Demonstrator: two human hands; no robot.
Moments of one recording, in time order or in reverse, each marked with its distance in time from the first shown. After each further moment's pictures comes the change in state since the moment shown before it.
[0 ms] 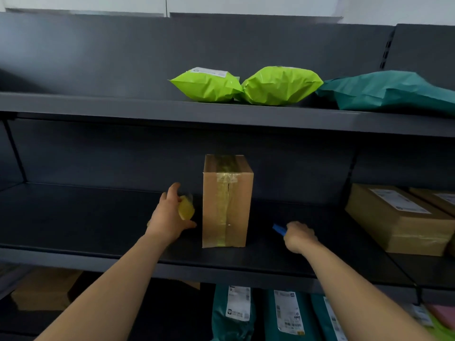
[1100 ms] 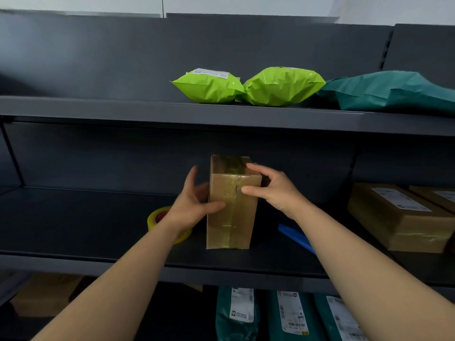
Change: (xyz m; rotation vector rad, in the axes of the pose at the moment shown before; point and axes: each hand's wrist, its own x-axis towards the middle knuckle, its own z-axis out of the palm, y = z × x) left_hand 0.002 0.037 -0.004 -0.717 -0.298 0.087; right_hand -0.046 -0.067 -0.077 0.849 0.050 -0.685
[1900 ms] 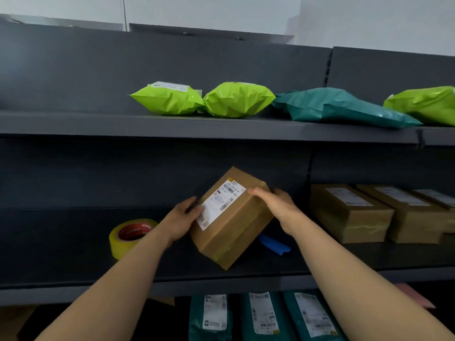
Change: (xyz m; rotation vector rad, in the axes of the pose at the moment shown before) left_hand 0.018 0.003 0.044 0.336 -0.070 -0.169; right_hand -0.034 0.029 -0.052 0.128 0.326 0.460
